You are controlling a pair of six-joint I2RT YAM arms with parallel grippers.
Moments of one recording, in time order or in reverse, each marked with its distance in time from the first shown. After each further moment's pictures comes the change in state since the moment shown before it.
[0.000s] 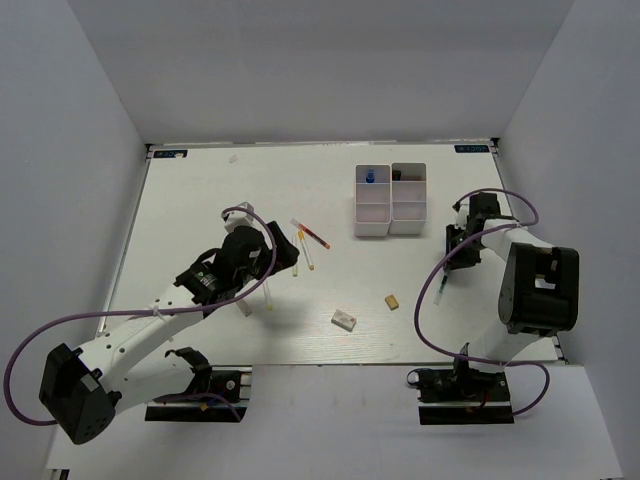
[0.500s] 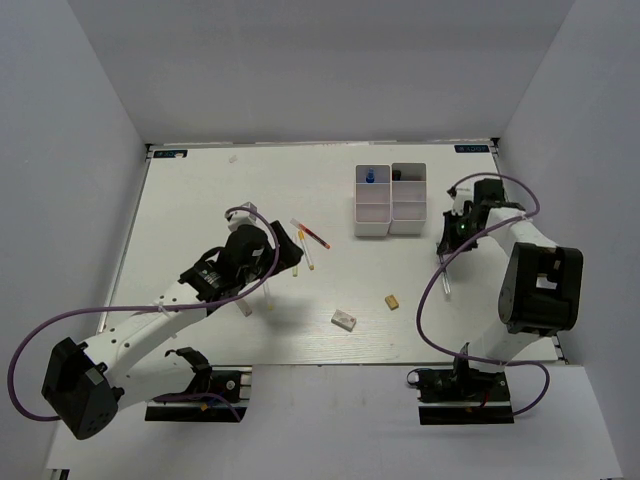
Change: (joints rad) left arm -0.001 0.032 0.000 0.022 0.031 -0.034; right arm 0.000 0.000 0.109 -0.085 -0.175 -0.085
